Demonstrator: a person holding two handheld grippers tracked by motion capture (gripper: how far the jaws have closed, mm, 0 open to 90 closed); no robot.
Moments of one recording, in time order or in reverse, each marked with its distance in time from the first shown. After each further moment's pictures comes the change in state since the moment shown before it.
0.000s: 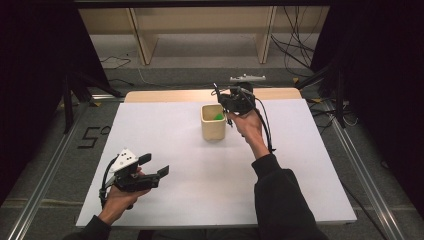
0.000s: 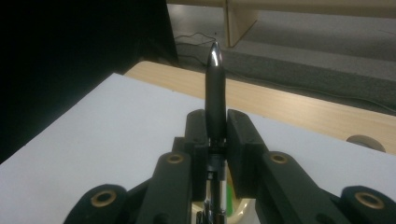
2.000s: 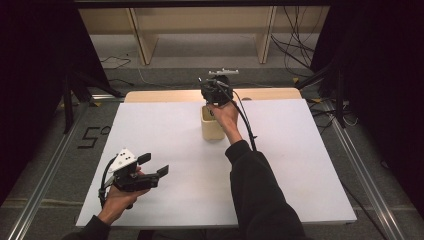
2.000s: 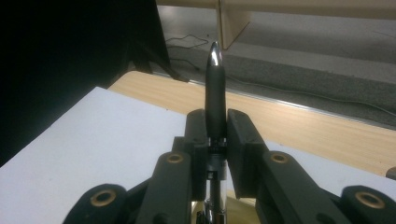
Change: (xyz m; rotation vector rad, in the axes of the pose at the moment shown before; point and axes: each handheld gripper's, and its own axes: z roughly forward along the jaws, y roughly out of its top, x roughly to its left) left arm 0.001 0.001 -0.001 -0.011 -0.006 -0.006; right arm 0.016 0.014 0.078 -0.003 -0.042 0.012
